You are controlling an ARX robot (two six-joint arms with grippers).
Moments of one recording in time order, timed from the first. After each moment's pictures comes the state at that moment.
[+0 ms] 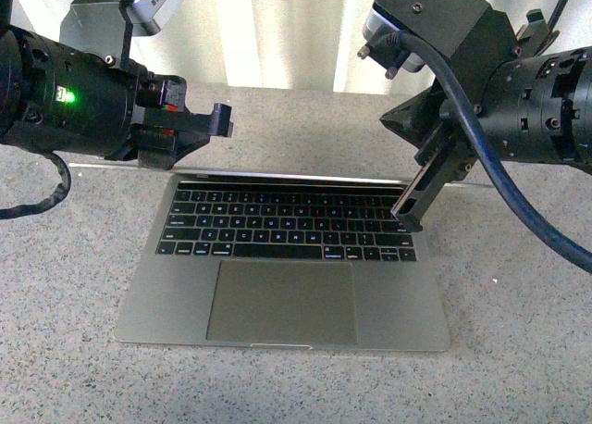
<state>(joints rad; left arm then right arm) -0.26 1.79 0.80 0.31 0.24 0.00 0.34 1.84 0.76 0.53 -0.26 -0.62</state>
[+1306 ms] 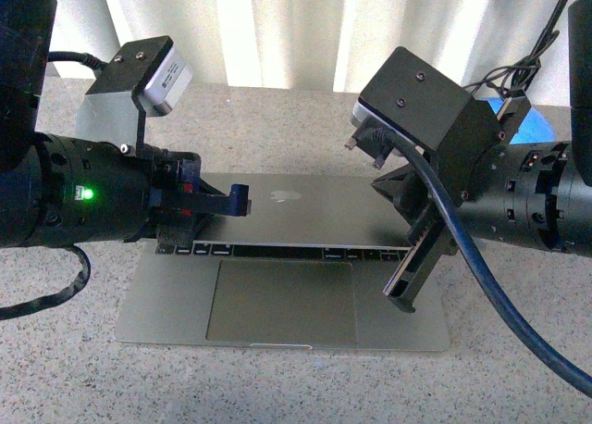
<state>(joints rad) -0.33 1.82 0.64 0.50 0.23 -0.15 0.38 1.88 0.64 0.63 -0.24 -0.59</state>
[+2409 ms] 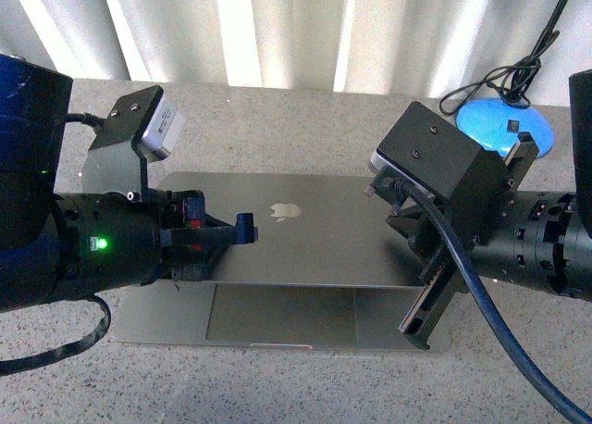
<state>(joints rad) -0.36 1.92 0.55 0.71 0.23 -0.33 0.35 1.95 0.58 0.70 -0.25 -0.59</state>
